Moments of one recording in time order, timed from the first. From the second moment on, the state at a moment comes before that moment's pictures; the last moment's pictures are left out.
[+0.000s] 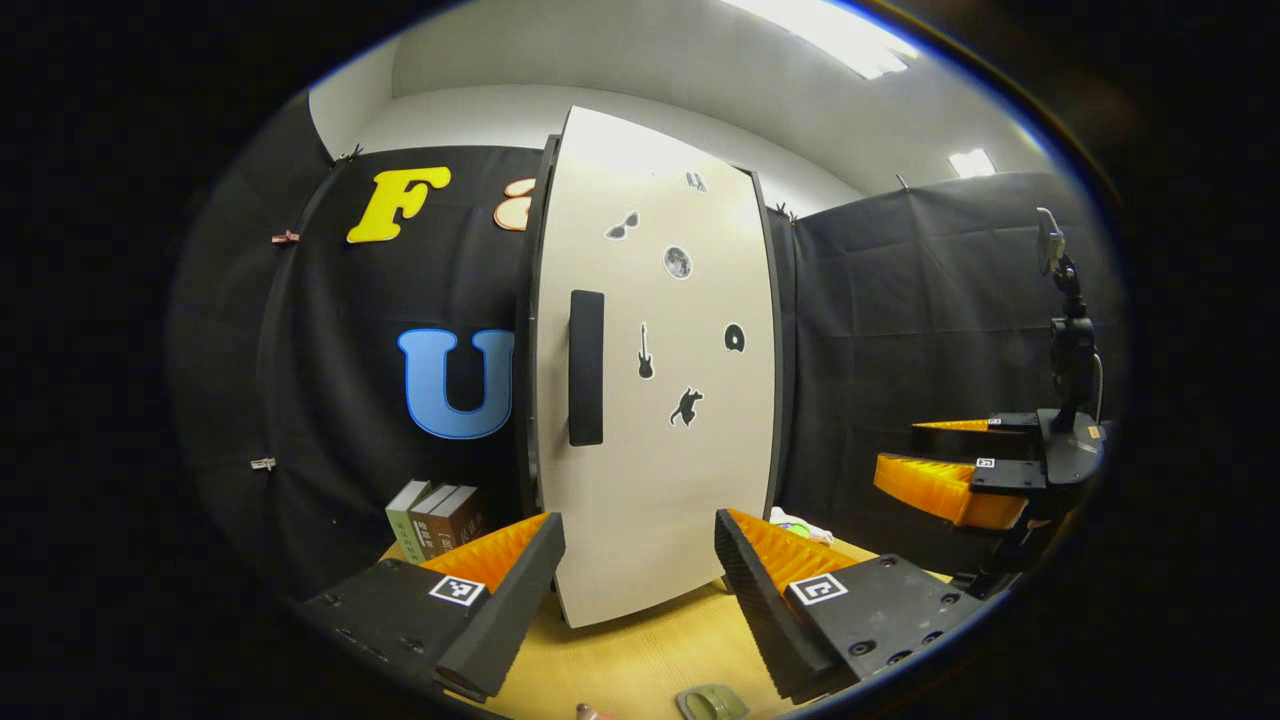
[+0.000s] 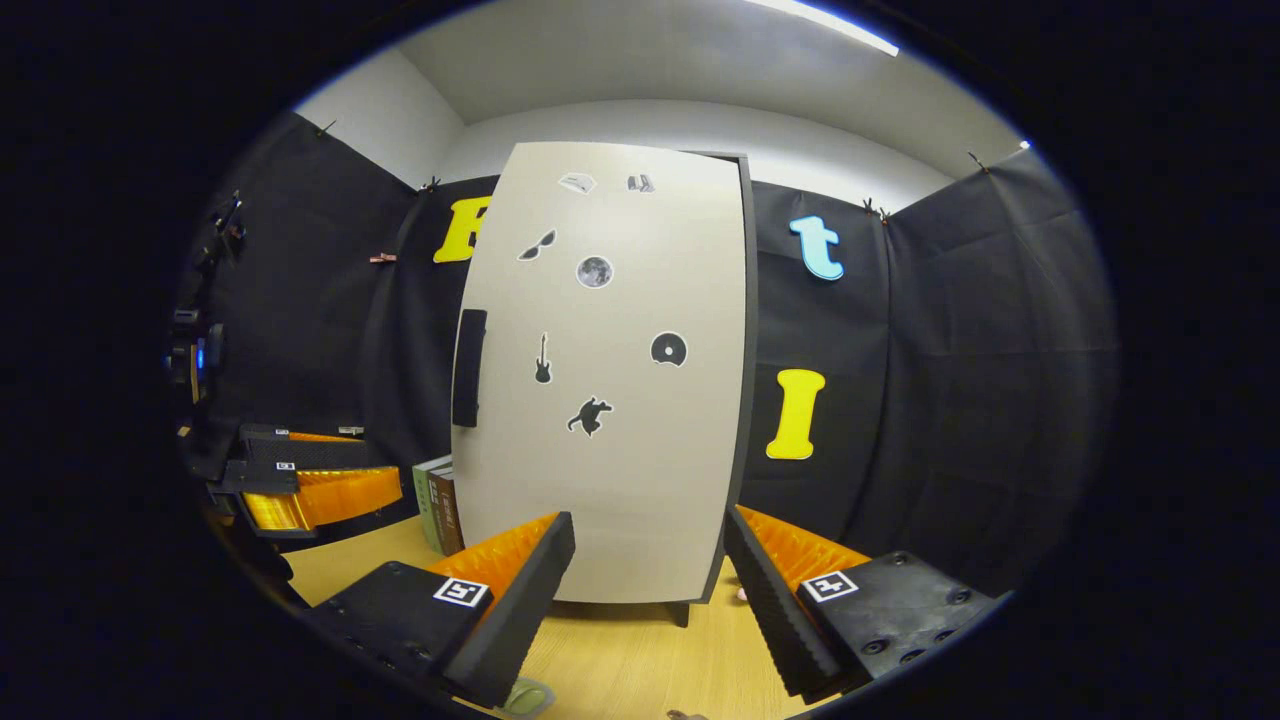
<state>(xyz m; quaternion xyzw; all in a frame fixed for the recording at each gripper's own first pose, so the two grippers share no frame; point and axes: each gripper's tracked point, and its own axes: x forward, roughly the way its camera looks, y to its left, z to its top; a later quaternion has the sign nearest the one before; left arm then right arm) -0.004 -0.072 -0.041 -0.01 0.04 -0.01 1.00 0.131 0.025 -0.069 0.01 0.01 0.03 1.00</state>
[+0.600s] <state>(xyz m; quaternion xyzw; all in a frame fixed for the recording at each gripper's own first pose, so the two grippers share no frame) -0.006 -0.066 -0.036 0.01 0.03 0.00 1.00 0.137 0.028 -0.076 0.02 0.02 0.04 1.00</state>
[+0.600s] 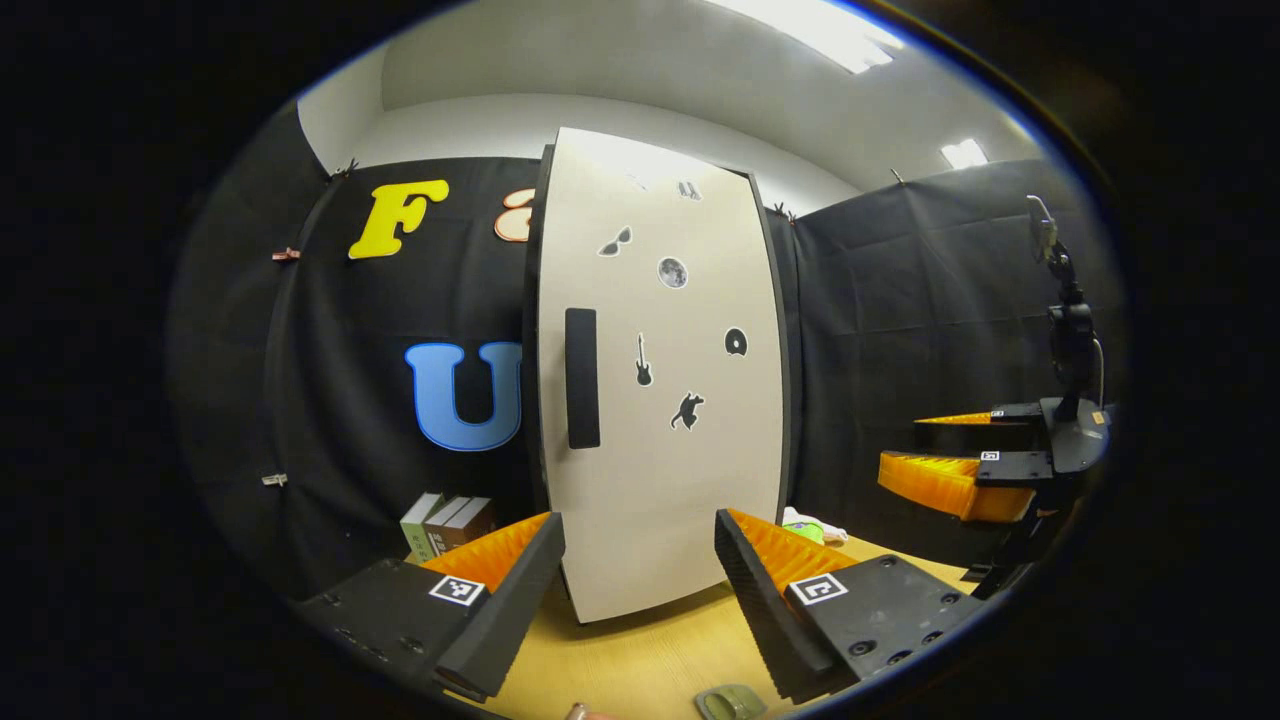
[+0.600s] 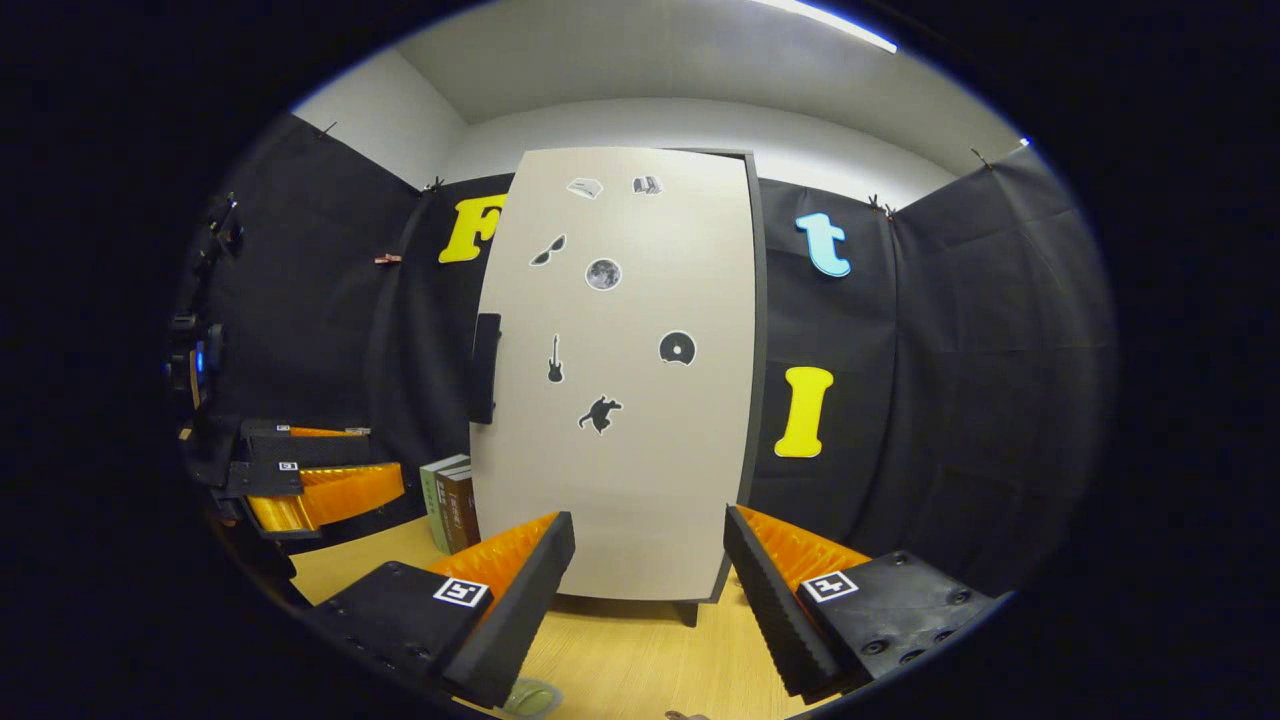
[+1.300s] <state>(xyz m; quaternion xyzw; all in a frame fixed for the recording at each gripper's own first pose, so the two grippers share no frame) -0.008 -0.073 -0.045 0.00 0.04 -0.01 1.00 -0.053 -0.091 -0.027 0.02 0.01 0.06 1.00</state>
